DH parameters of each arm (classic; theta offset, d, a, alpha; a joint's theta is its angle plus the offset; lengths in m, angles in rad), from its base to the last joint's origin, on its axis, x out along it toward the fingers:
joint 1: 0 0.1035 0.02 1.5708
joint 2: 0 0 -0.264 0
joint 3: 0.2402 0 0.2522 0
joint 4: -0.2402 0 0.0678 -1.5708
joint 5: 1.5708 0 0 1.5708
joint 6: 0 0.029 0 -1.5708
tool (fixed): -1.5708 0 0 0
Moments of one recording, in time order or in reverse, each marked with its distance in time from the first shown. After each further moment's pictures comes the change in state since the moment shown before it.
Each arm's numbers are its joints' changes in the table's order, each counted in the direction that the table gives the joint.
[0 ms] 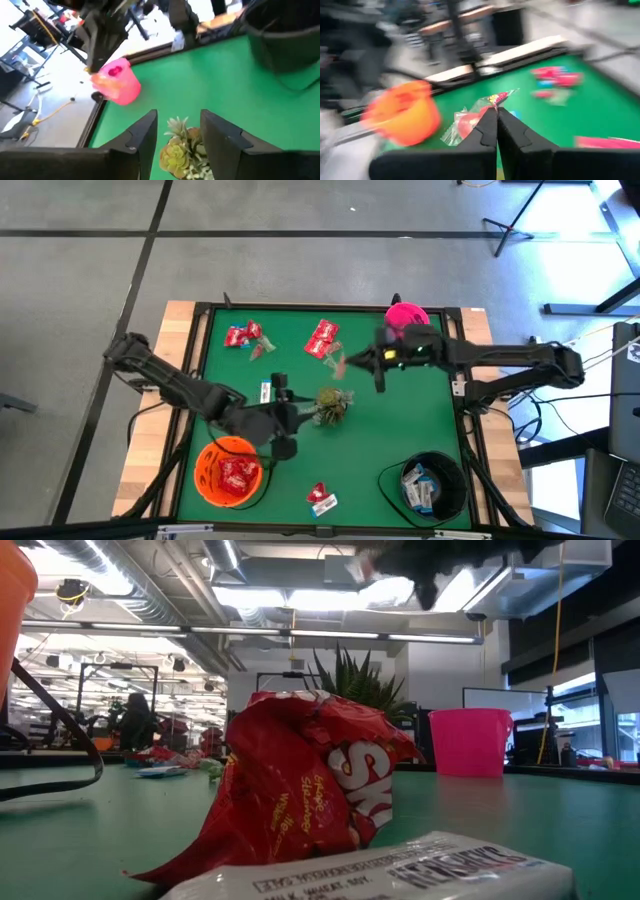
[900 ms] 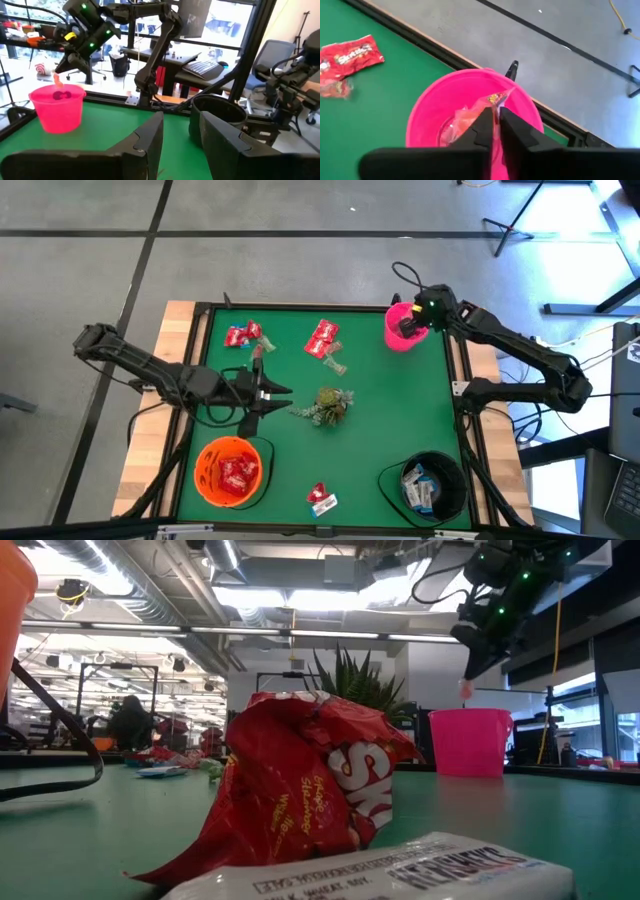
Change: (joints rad) left arm 0.128 0.444 -0.620 0.729 -0.387 -0.203; right arm -0.564 0.093 0.000 -0.642 -0.429 -0.163
